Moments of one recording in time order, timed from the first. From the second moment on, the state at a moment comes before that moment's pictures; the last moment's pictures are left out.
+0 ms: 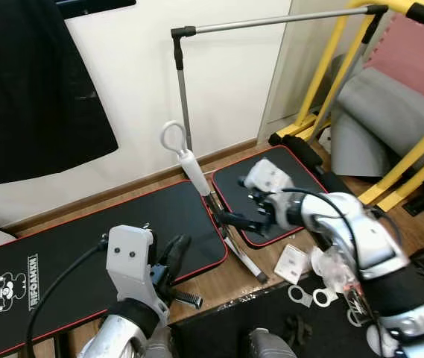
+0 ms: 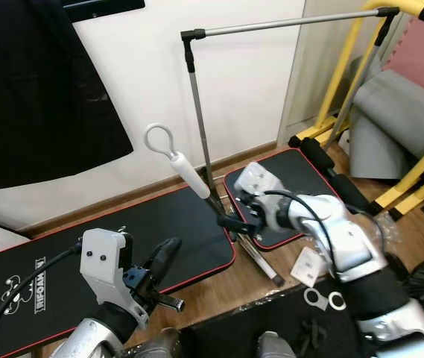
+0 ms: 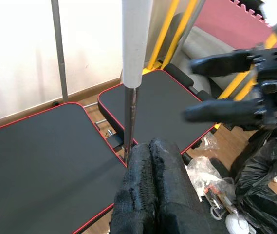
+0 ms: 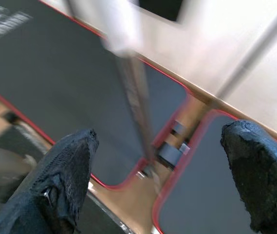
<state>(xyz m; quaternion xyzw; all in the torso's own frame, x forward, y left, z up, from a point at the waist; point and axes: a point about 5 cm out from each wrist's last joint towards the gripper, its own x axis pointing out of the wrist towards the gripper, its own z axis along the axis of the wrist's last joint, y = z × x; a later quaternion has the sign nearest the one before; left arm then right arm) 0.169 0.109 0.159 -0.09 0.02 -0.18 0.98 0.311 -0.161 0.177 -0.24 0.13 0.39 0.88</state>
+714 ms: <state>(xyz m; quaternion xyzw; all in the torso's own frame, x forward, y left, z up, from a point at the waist) 0.202 0.166 0.147 -0.06 0.04 -0.03 1.00 0.269 -0.193 0.147 -0.09 0.13 0.22 0.96</state>
